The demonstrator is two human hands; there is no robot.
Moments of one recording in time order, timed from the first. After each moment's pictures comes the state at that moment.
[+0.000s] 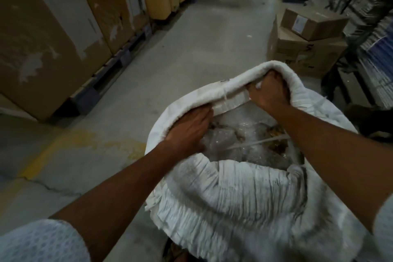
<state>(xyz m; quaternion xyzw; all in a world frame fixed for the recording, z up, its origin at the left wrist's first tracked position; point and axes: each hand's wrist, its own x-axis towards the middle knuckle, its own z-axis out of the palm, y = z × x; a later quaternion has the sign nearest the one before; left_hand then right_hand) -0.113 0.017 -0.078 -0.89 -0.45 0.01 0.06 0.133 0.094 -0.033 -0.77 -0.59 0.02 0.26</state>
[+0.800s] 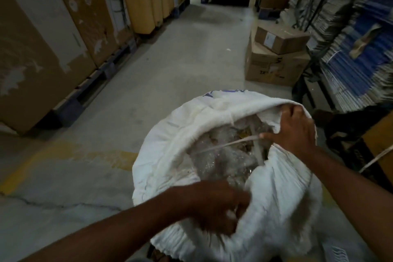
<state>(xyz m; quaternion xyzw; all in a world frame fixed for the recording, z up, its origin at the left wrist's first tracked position) -0.022 -0.127 -0.019 -0.93 -0.18 0.03 -0.31 0.256 -0.040 -0.026 -0.78 -0.61 -0.06 0.09</state>
